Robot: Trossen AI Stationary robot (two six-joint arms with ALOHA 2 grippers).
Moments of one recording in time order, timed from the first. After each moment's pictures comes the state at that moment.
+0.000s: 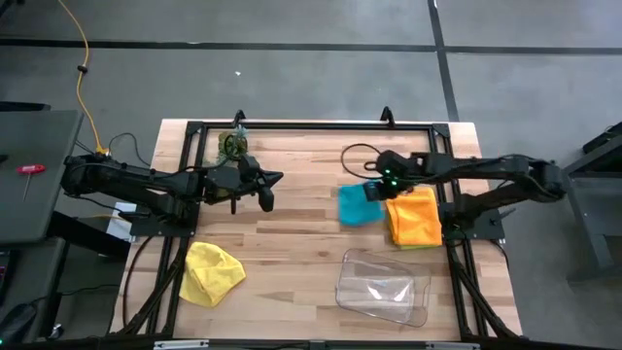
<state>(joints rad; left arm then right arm) 0.12 1.06 0.58 0.14 -0.45 -0.44 -0.26 1.22 0.76 -0.60 -0.15 0.99</state>
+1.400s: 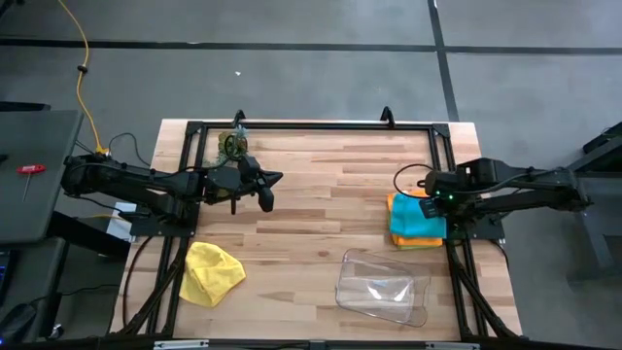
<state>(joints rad) 0.12 1.06 0.58 0.13 -0.45 -0.44 -0.09 0.73 0.75 -1.48 -0.12 1.23</state>
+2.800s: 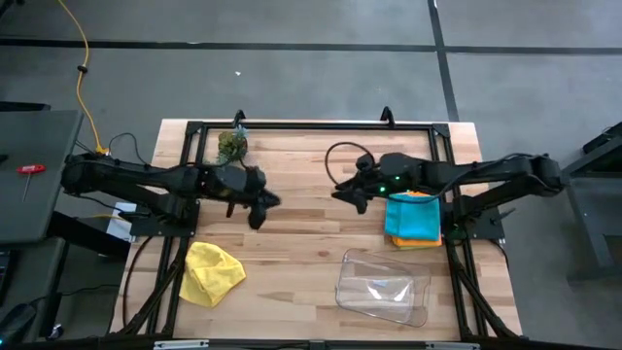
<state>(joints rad) 0.09 1.06 0.72 -0.23 -0.08 -0.44 -0.05 1.22 0.87 -0.01 -0.06 0.68</state>
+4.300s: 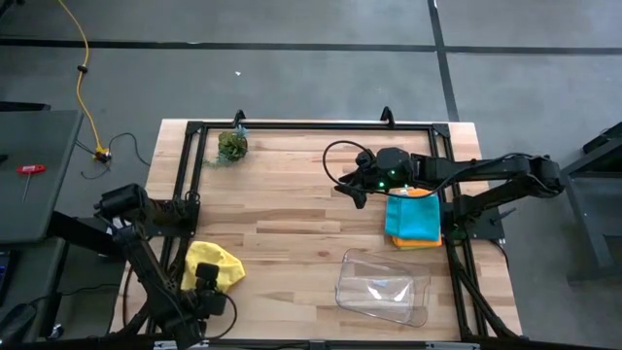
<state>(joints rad) -1.04 1.77 1.08 -0.95 -0.26 -0.98 -0.11 1.24 0.87 -0.09 -0.03 0.56</state>
